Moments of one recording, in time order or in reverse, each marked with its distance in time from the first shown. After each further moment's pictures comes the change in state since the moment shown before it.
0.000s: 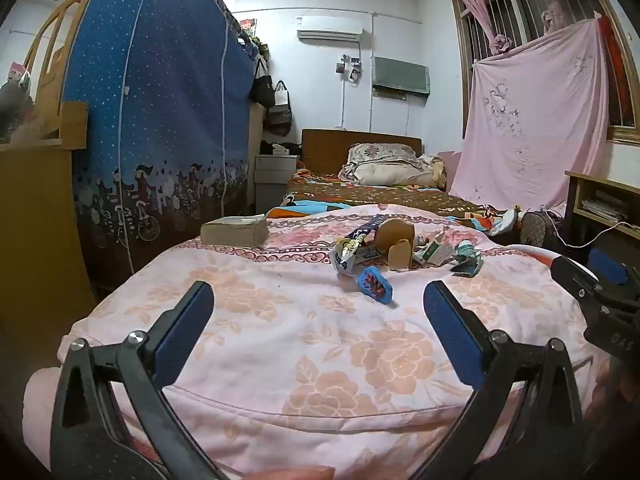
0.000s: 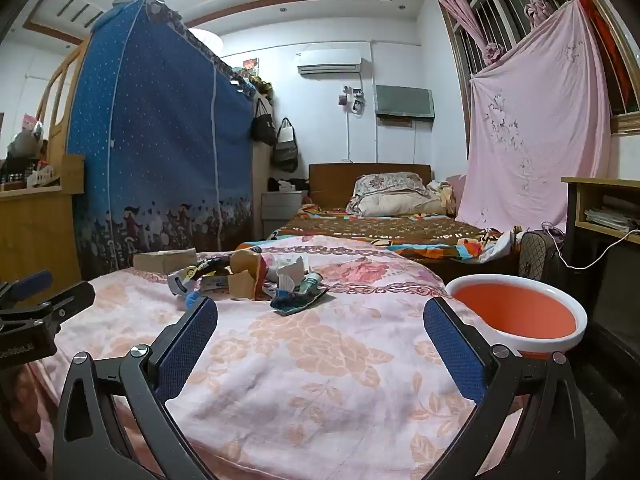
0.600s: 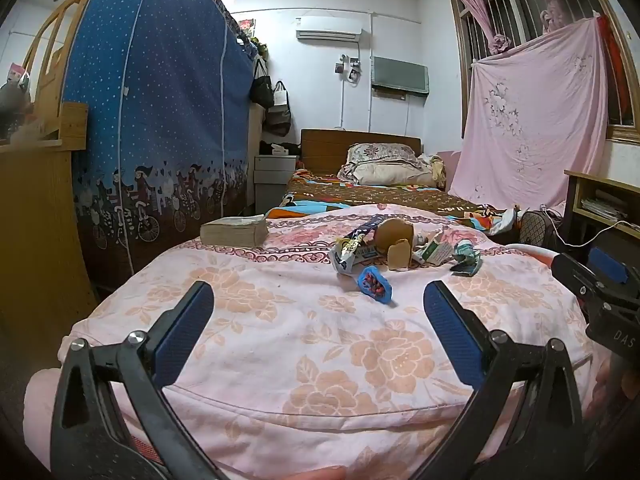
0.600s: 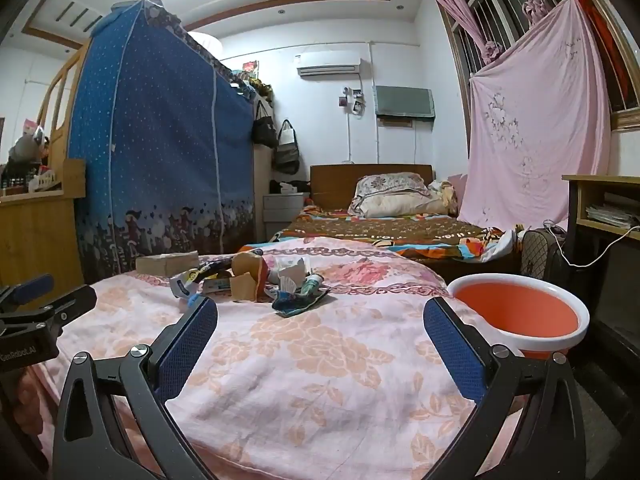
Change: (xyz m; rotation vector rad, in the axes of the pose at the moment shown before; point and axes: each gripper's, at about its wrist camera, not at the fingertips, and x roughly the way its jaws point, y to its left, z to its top) left arm -0.004 -0.002 0.001 0.004 -0.009 0.000; right arm -0.002 -0.001 0.001 0.006 -0.012 0.003
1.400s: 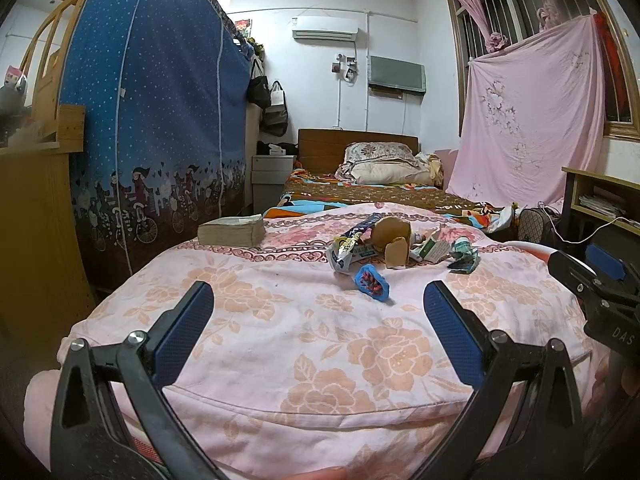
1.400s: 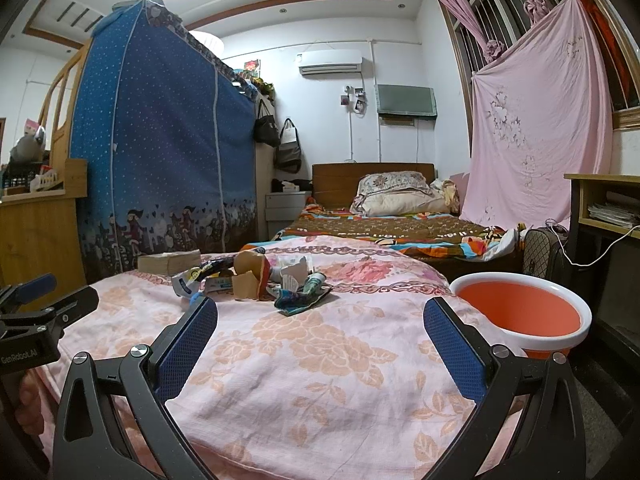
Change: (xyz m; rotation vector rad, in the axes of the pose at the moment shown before) left arm 0.001 -0.004 -0.002 0.013 0.003 -0.006; right arm 0.003 0.001 -0.001 0.004 0.003 0.001
